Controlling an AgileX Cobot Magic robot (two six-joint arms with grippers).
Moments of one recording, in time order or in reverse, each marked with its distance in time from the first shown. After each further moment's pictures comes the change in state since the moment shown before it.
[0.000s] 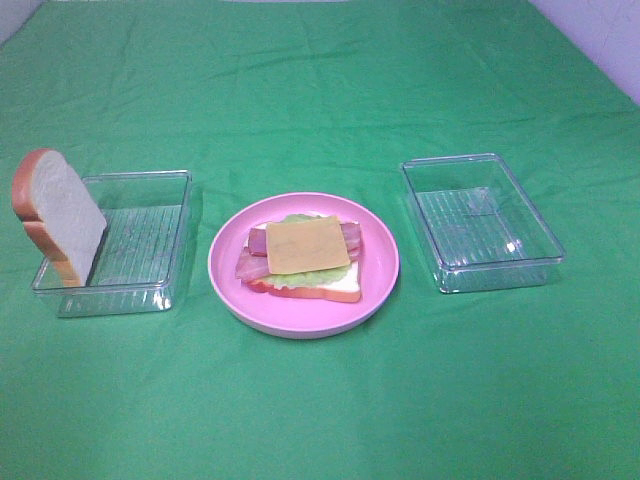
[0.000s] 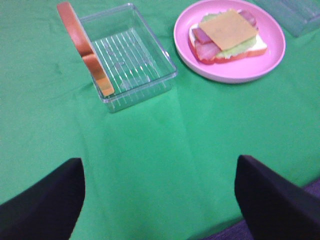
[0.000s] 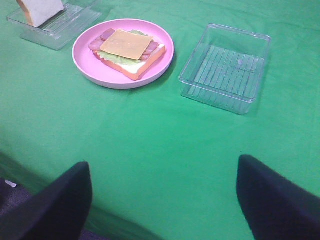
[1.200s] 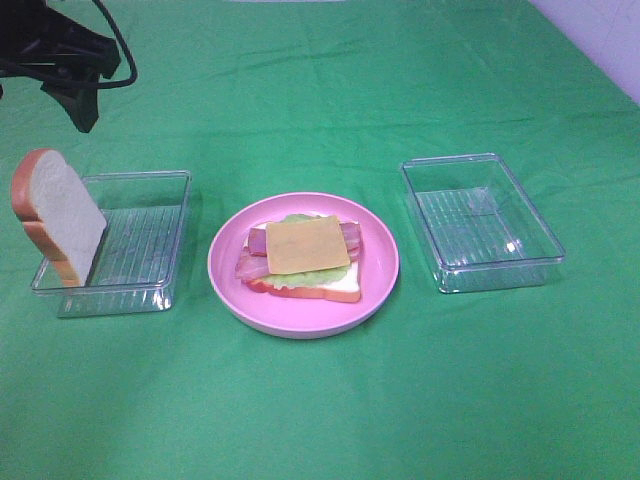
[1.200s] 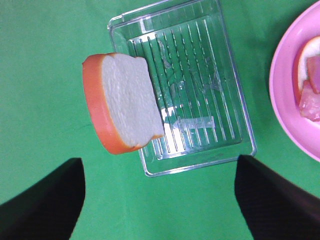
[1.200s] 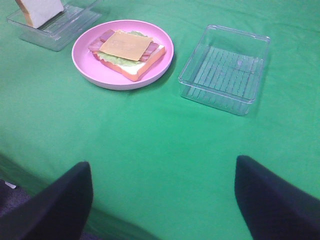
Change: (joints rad) left arm 0.008 1.370 -0.957 0.238 0.221 -0.207; right arm 0.000 0.000 0.000 -0.001 -0.004 -0.001
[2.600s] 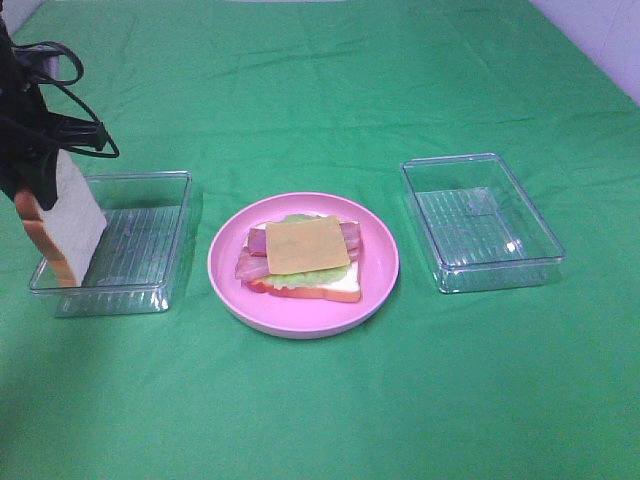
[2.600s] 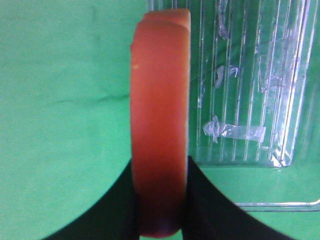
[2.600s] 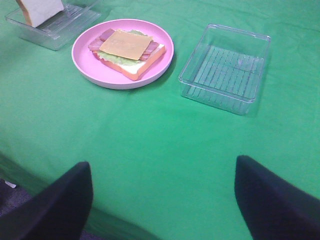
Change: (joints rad) left arm 0.240 0.308 -0.047 -0.183 -0.001 0.055; right arm 0.000 0.000 0.003 0.000 -0.001 0.000
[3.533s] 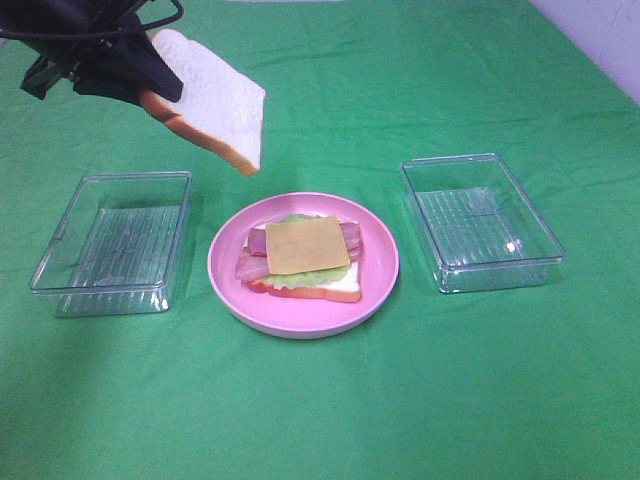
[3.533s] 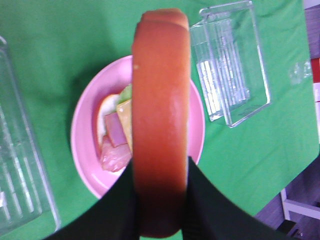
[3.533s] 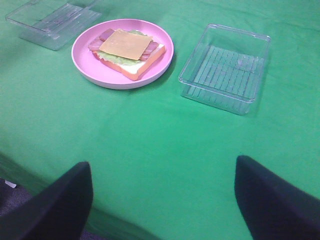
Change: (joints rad) left arm 0.000 -0.165 0.059 -0.789 -0.164 0.452; right arm 0.000 0.000 0.000 0.000 0.000 0.000
